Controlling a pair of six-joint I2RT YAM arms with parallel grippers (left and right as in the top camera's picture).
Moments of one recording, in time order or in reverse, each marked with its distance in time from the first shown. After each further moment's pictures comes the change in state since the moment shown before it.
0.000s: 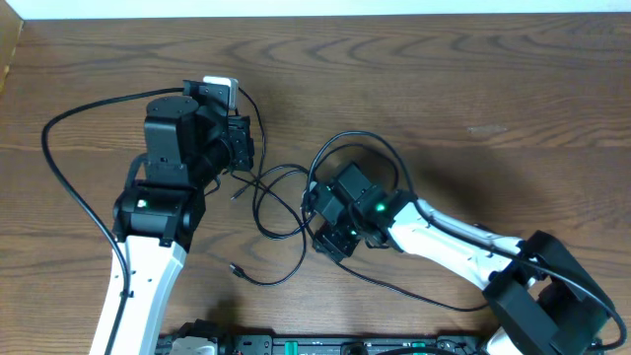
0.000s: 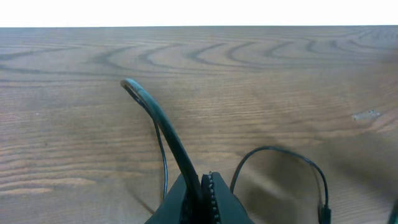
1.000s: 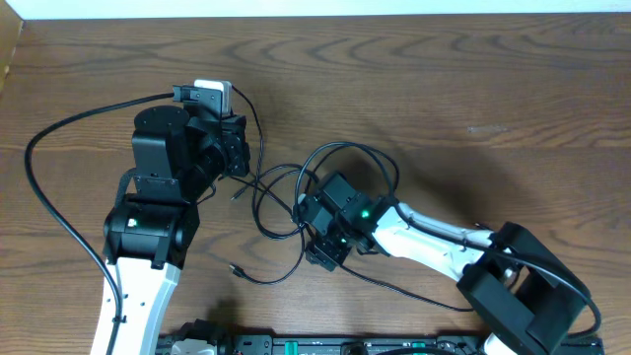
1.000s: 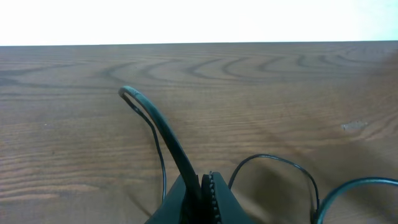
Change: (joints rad) left arm 0.000 -0.071 0.000 -0.011 -0.001 -0.007; right arm 0.053 0.082 0.017 0.022 0.017 -0.001
